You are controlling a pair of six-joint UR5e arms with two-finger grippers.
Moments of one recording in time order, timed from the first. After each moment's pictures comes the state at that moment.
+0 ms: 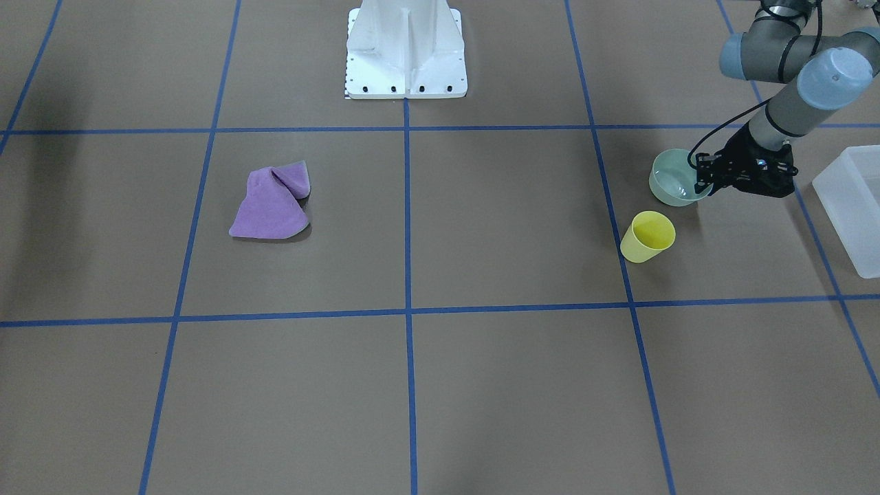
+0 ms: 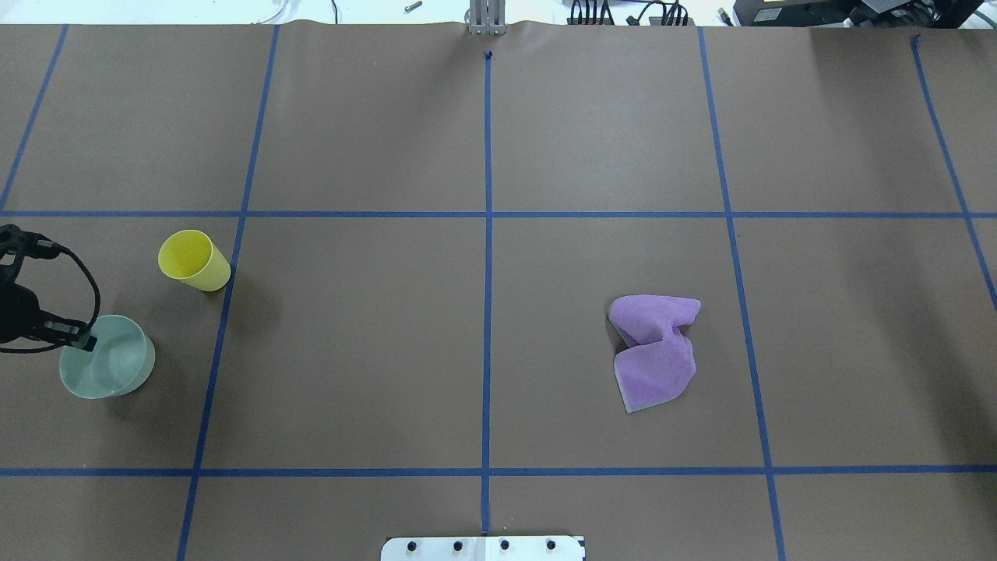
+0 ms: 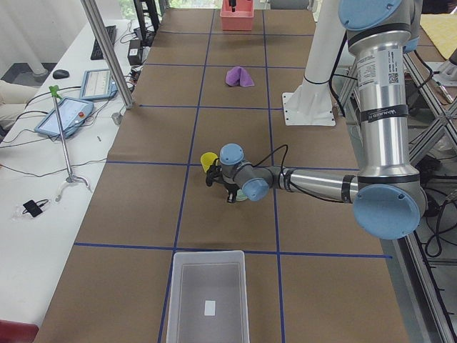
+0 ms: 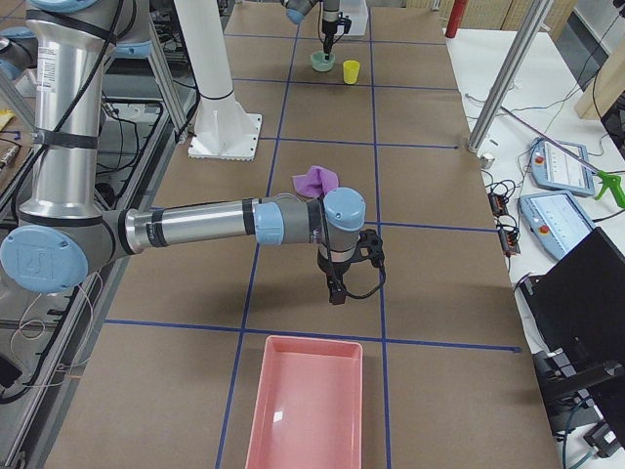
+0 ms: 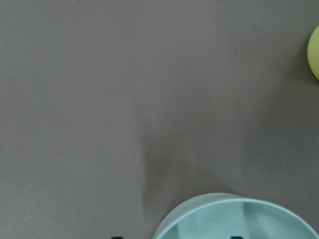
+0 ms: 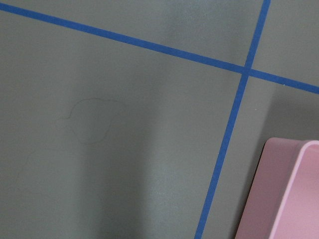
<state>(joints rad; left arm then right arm) -0.87 -1.41 -1.71 -2.21 -2.21 -0.74 1.44 -1.70 1.86 -1.65 2.35 -0.11</state>
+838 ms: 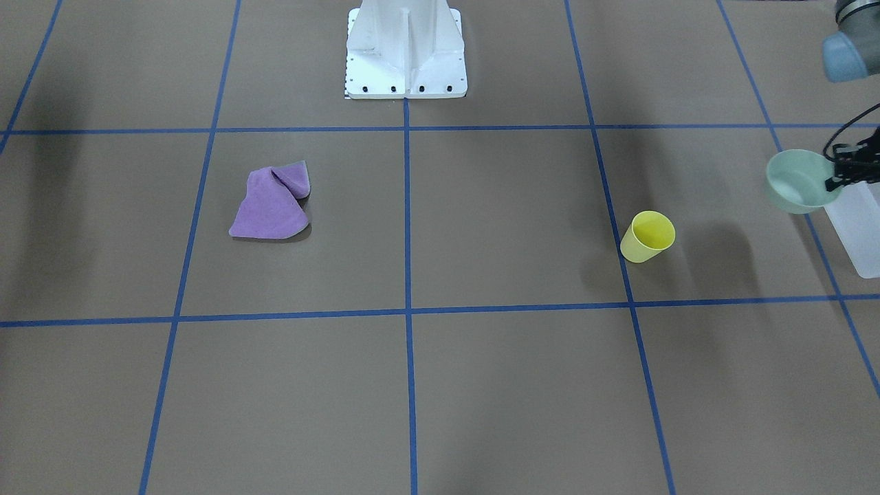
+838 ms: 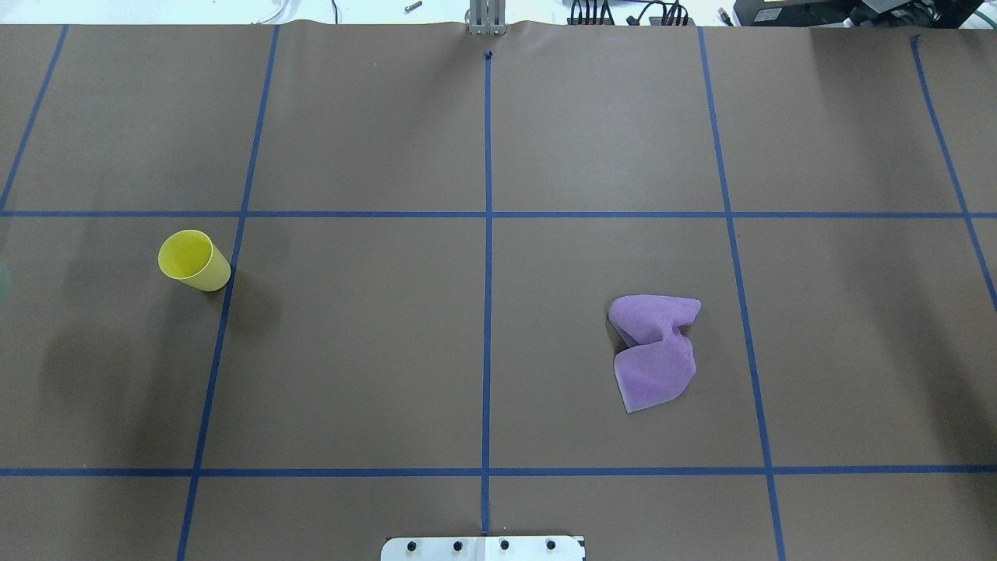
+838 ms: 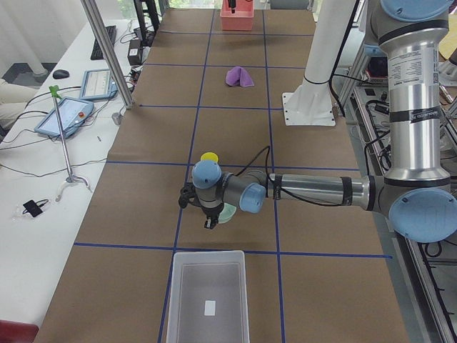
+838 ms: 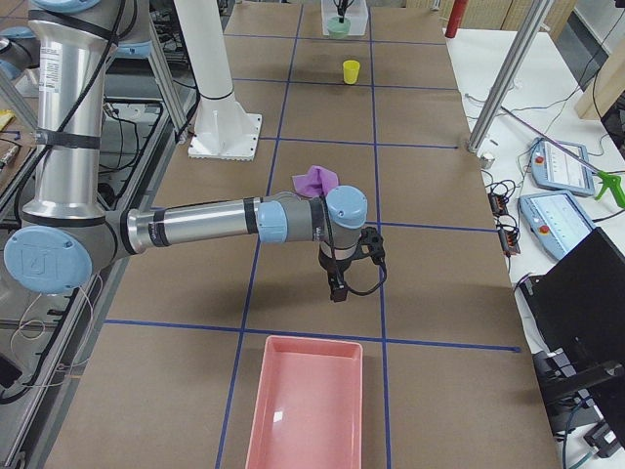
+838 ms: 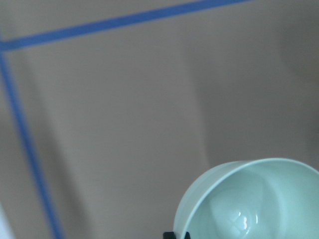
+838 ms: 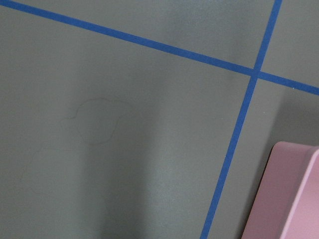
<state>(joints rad) -1.40 -1.48 -1.68 -1.73 -2.37 -0.02 1.42 -1.70 1.86 -1.65 2.35 -0.11</state>
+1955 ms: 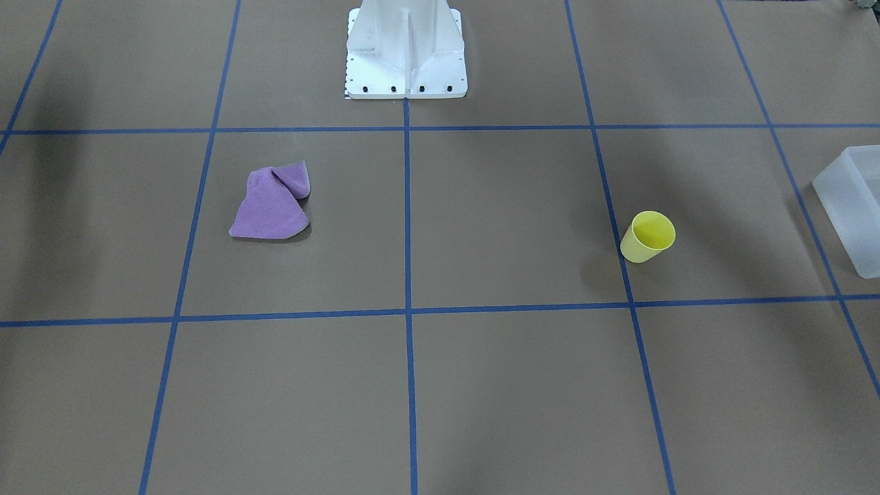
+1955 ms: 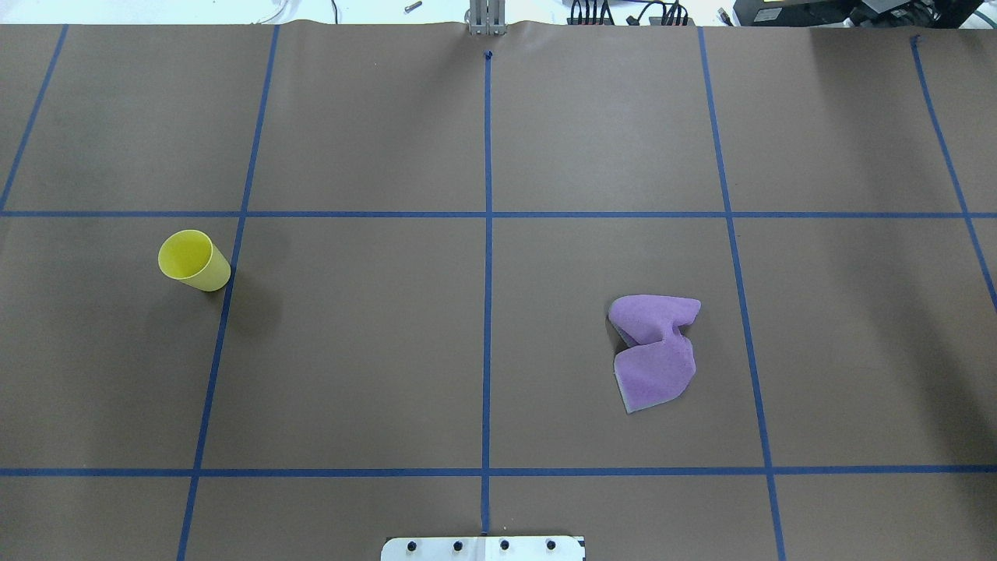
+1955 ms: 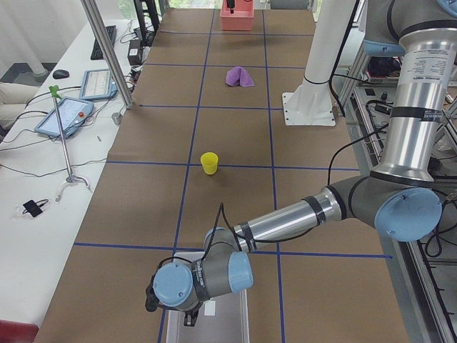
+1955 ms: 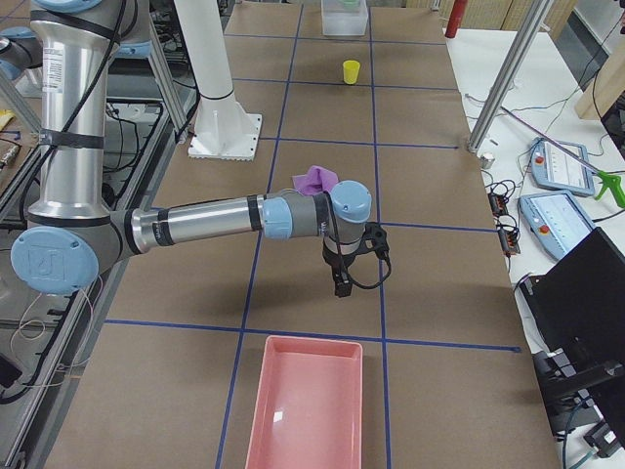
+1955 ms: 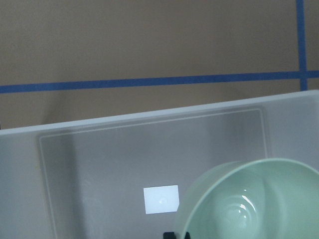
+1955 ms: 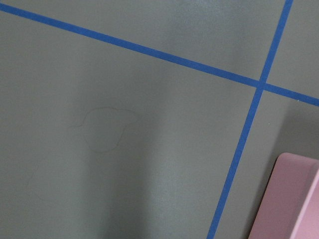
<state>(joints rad) -1.74 -1.72 -0.96 -1.80 -2.38 0.31 1.41 -1.68 1.86 -1.65 2.35 -0.10</state>
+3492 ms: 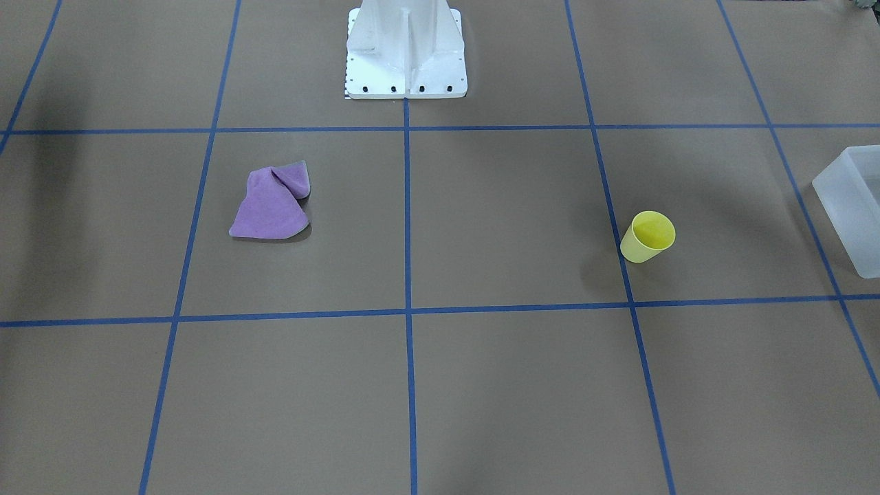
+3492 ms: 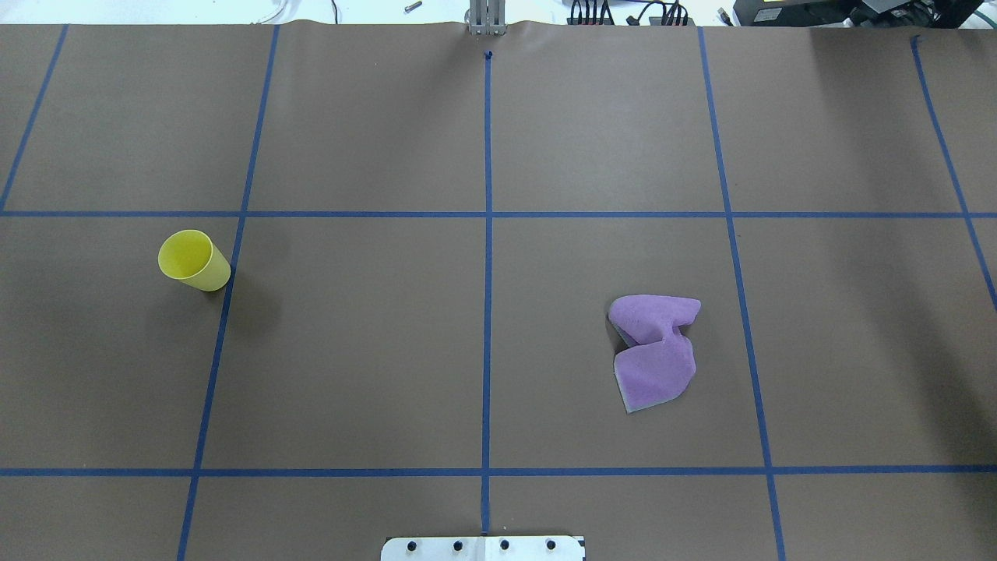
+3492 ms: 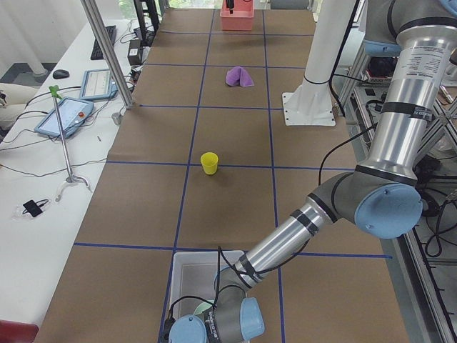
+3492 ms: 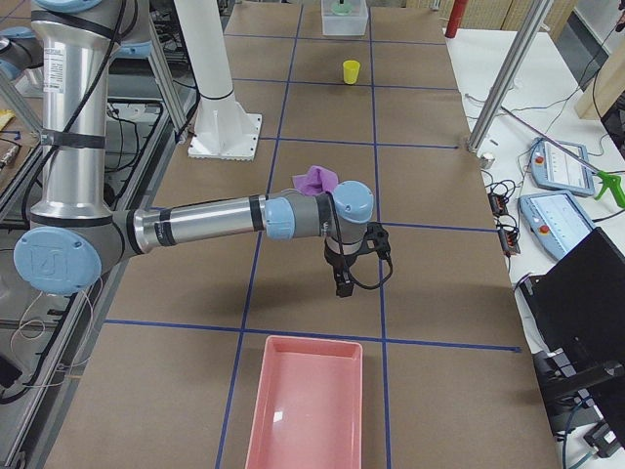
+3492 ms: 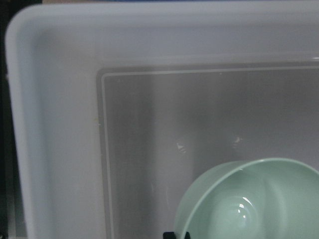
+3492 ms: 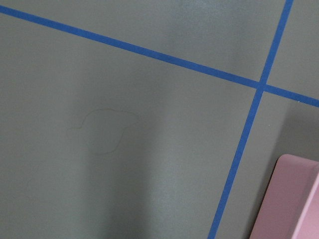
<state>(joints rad) -1.76 -1.81 -0.61 -2.01 -2.38 0.30 1.41 -1.67 1.85 -1.65 2.35 -0.10</state>
